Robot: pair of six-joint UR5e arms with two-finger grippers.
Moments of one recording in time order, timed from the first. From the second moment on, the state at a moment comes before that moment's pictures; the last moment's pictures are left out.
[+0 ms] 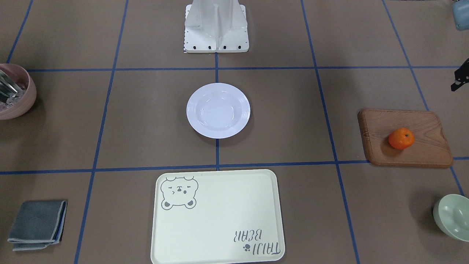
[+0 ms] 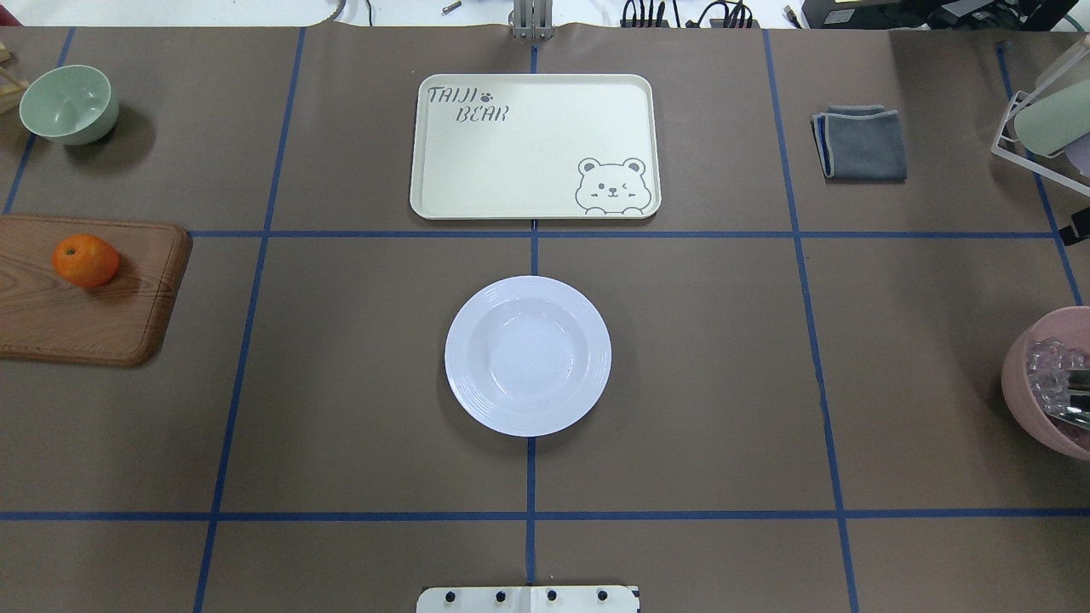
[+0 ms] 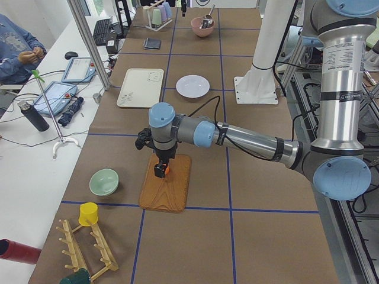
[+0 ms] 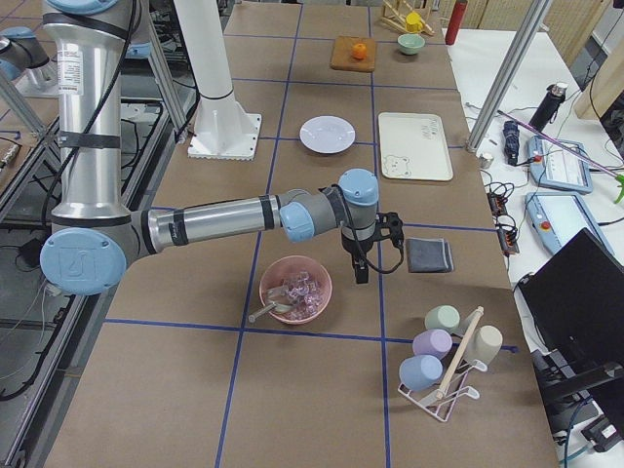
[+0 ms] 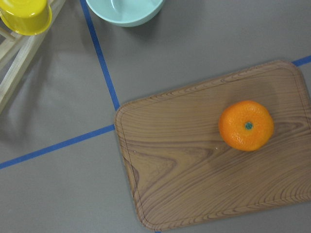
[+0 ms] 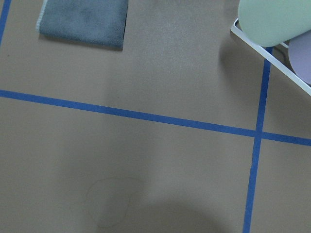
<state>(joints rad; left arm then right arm) -1.42 -1.53 -1.85 -1.55 -2.34 0.07 1.32 -1.62 1.79 -1.38 2.26 0.28</state>
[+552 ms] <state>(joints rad) -1.42 -1.51 -1.84 -1.59 -2.35 0.07 1.24 -1.58 1.79 -1.35 2.31 0.43</state>
